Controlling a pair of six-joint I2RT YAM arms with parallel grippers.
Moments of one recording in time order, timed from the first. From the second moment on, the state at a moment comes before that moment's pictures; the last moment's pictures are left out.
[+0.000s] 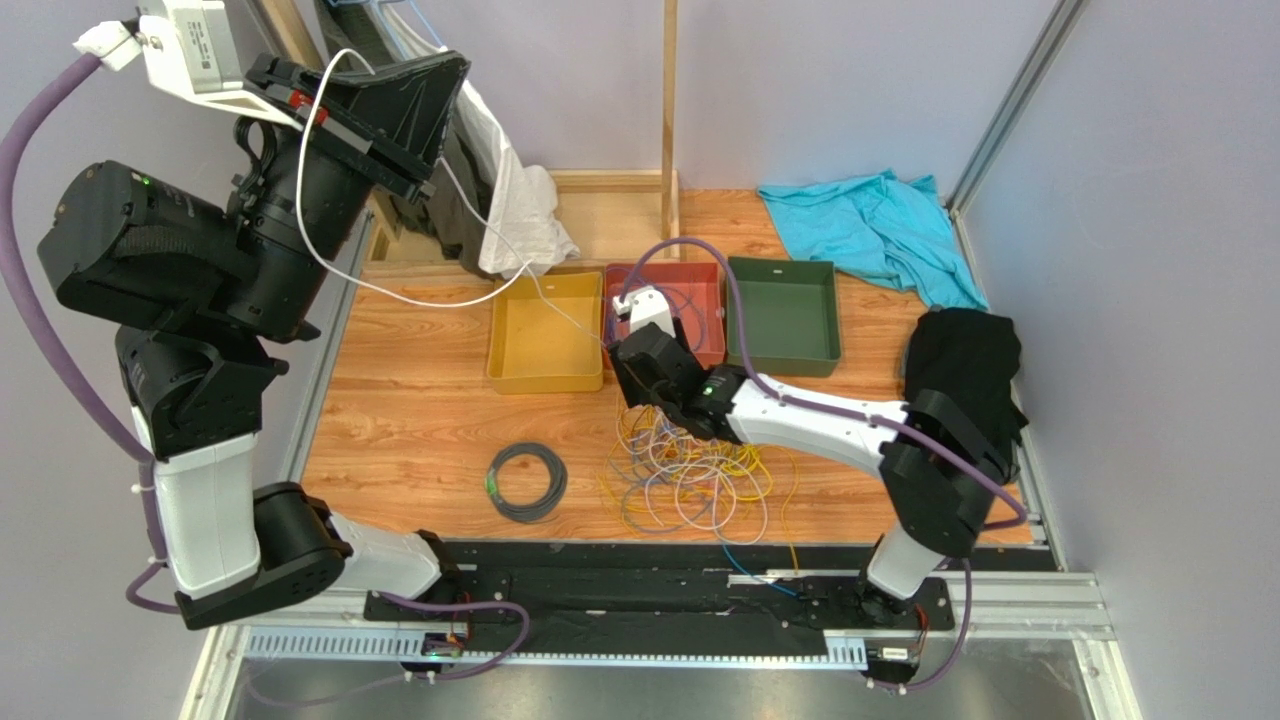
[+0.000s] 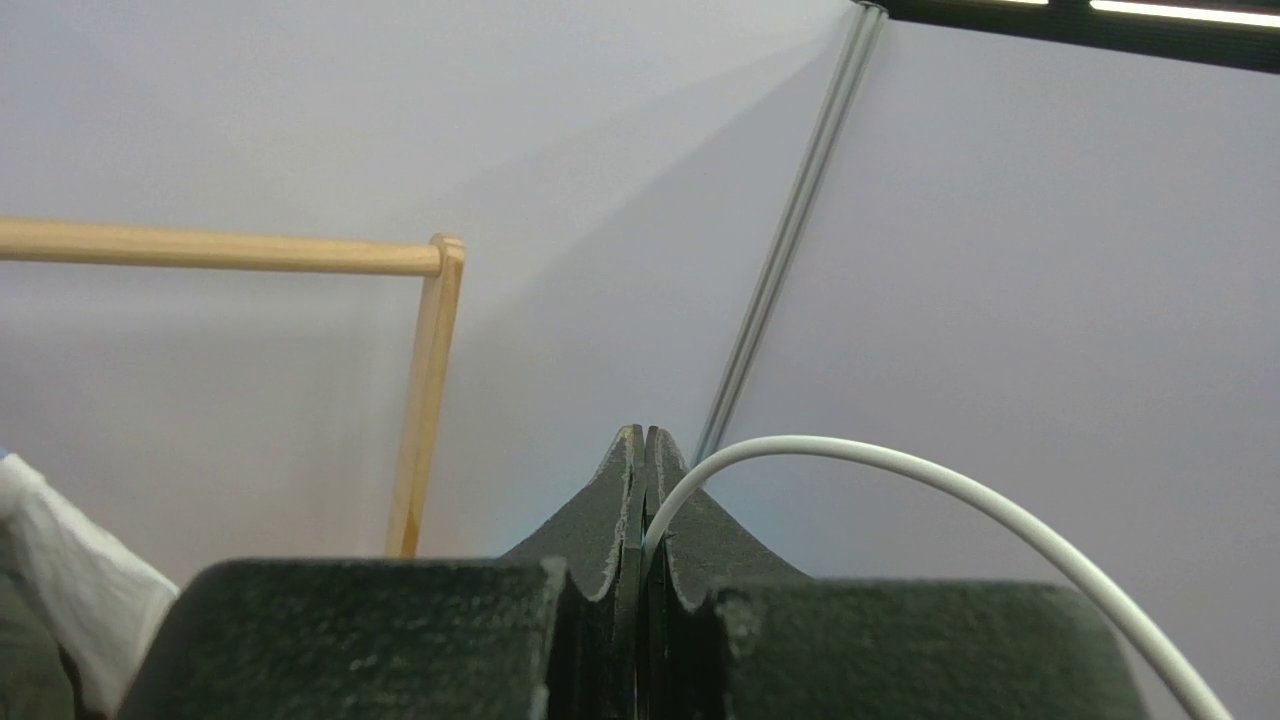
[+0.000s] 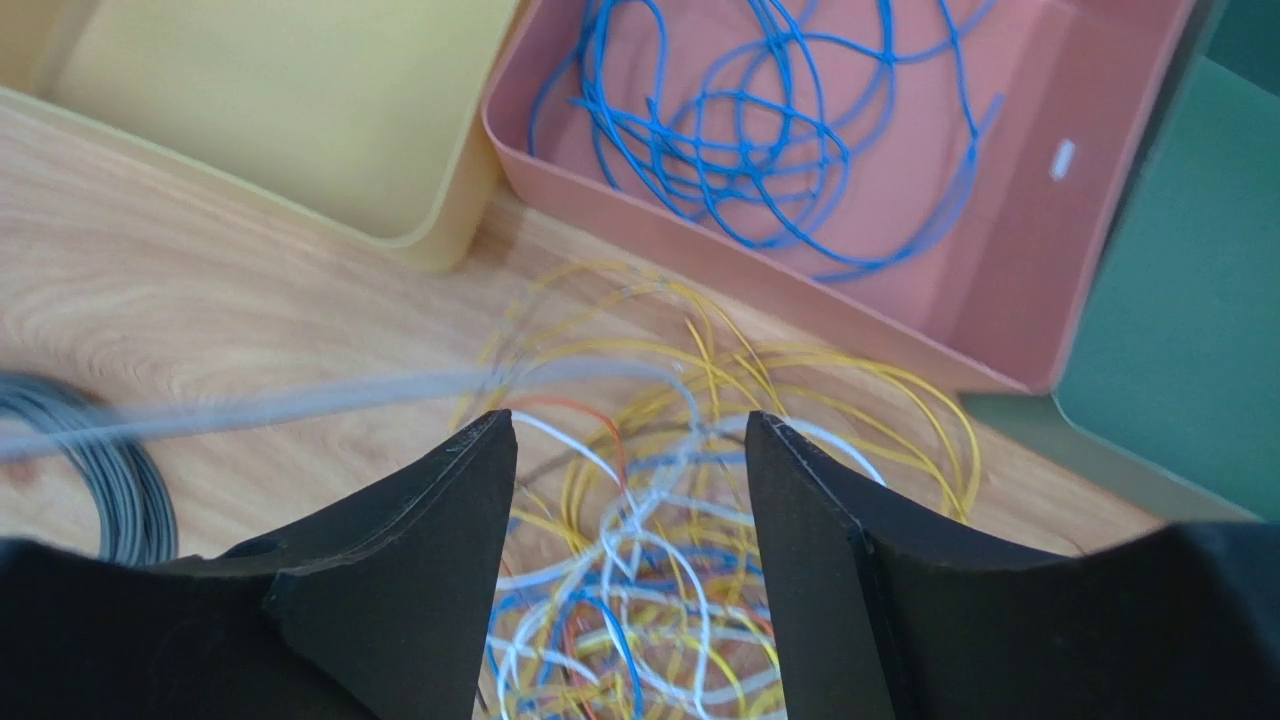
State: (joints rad) left arm -0.88 1.35 2.45 -0.61 -0.30 -0.16; right arm 0.97 1.61 1.09 -0.17 0.49 0.30
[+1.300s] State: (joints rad) left arm -0.88 1.22 2.38 -0.31 -0.40 0.13; right arm 0.99 1.25 1.03 -0.34 0.34 0.35
